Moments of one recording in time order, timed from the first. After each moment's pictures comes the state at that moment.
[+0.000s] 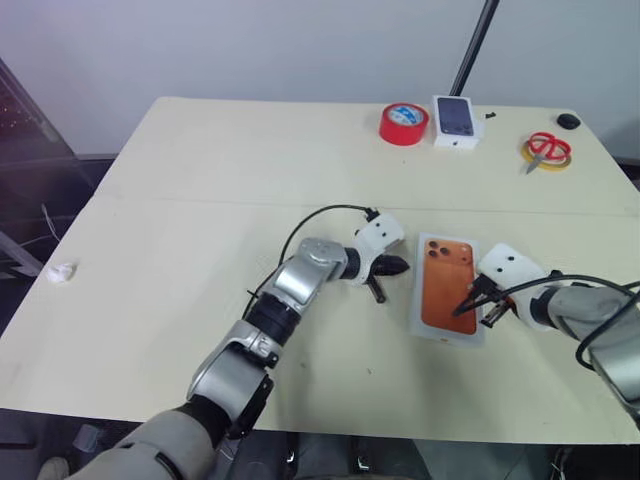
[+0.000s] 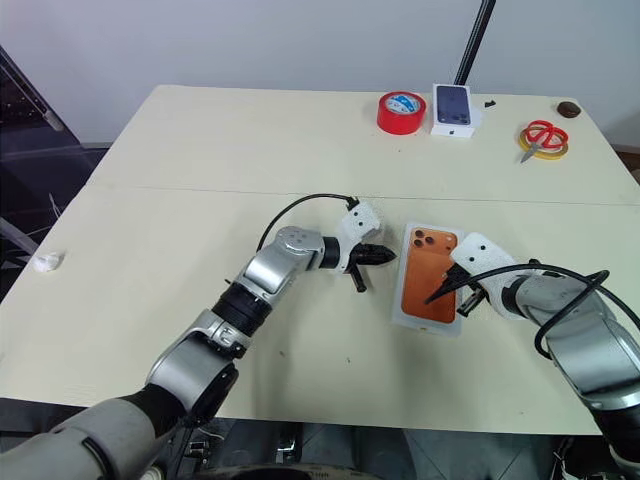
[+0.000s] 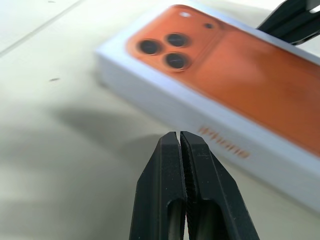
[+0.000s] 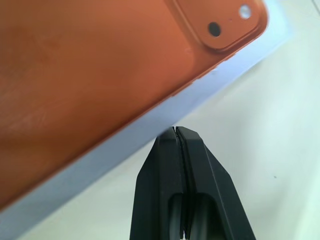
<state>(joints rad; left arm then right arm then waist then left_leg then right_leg) -0.83 -0.03 -0.33 0.49 -0.02 0.44 -0.81 -0.07 -1.04 -0.05 -0.49 0.14 0.95 0.63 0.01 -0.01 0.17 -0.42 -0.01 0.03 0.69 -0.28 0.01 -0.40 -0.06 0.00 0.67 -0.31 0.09</state>
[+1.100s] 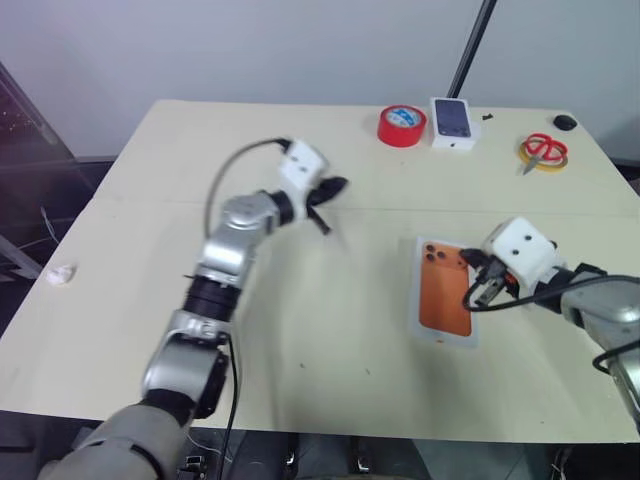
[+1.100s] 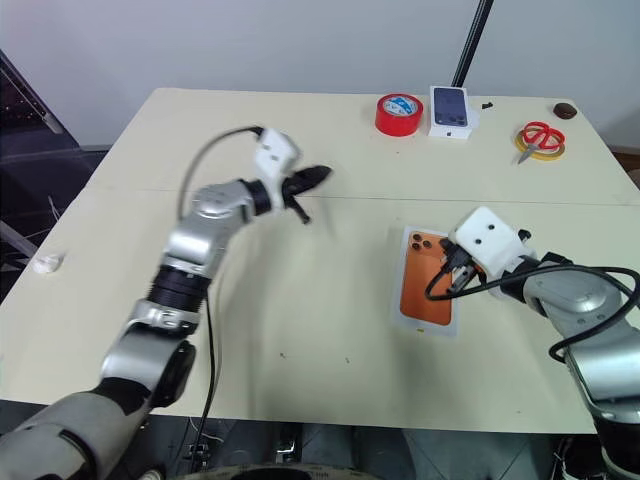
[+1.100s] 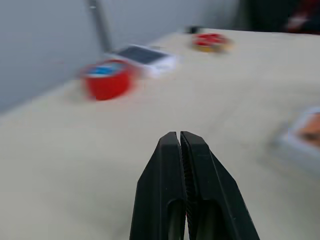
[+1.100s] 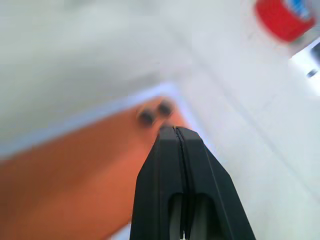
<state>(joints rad) -0.77 0.29 0.00 0.26 -0.12 0.29 -0.68 -0.15 -0.84 -0.17 -0.49 0.22 0.69 0.64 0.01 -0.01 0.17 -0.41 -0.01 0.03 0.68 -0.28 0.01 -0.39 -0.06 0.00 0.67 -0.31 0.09</state>
